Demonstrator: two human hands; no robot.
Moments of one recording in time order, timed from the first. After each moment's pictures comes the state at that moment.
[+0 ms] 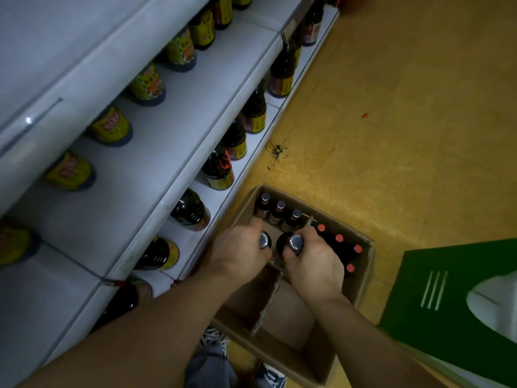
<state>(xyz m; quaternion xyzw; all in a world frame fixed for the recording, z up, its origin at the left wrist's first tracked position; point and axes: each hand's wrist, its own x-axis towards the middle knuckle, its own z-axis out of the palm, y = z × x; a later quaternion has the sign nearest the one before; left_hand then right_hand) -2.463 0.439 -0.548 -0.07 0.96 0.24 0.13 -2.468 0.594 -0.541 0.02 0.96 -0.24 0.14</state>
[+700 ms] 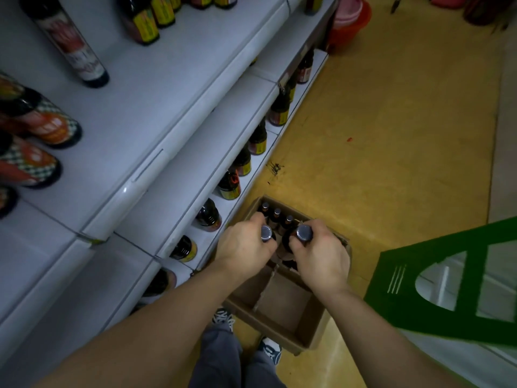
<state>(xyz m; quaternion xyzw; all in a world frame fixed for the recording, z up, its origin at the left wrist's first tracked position) -2.396 0.464 -0.339 -0.12 0.95 0.27 0.10 -2.414 0.624 -0.341 0.03 0.95 -0.28 0.11</state>
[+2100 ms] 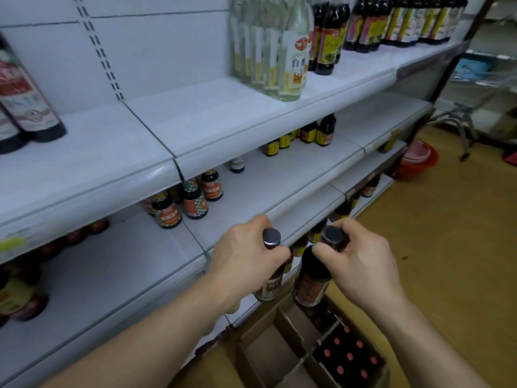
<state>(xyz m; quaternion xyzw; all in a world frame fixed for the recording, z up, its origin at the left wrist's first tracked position) -2.277 0.403 -0.065 -0.29 0.89 0.33 -0.13 -2.373 0.570 -0.054 -0.24 0.89 -0.38 0.04</state>
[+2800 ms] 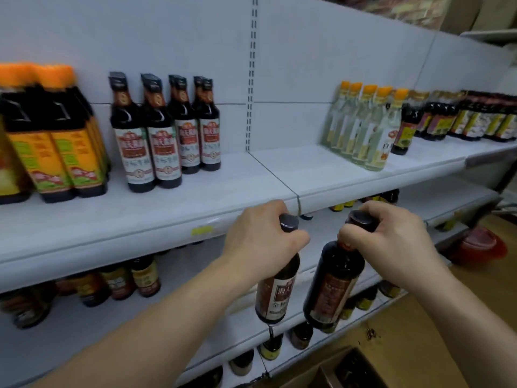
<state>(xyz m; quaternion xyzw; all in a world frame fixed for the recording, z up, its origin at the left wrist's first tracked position) -2.086 0.330 0.059 -0.33 0.86 0.28 -0.28 -2.222 0.478 0.089 -0.42 0.84 -0.36 0.00</state>
